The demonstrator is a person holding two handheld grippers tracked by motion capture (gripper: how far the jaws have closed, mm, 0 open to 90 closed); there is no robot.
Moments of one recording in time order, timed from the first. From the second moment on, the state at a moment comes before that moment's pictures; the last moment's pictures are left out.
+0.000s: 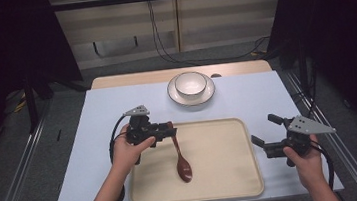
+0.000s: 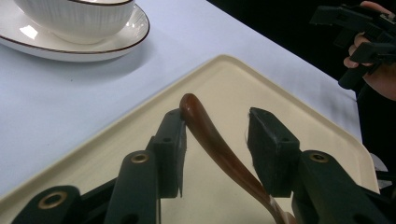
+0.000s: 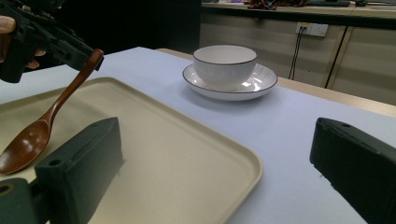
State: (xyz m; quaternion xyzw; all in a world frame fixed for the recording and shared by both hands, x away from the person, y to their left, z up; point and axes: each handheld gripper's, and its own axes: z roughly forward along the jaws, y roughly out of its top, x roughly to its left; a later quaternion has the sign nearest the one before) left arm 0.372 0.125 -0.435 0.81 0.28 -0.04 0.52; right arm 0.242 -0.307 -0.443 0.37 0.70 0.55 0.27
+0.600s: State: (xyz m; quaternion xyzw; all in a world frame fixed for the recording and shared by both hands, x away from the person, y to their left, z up) left arm 0.372 0.133 -0.433 0.79 0.27 0.00 0.55; right arm 0.241 -0.308 -0.442 0.37 0.70 0.55 0.28
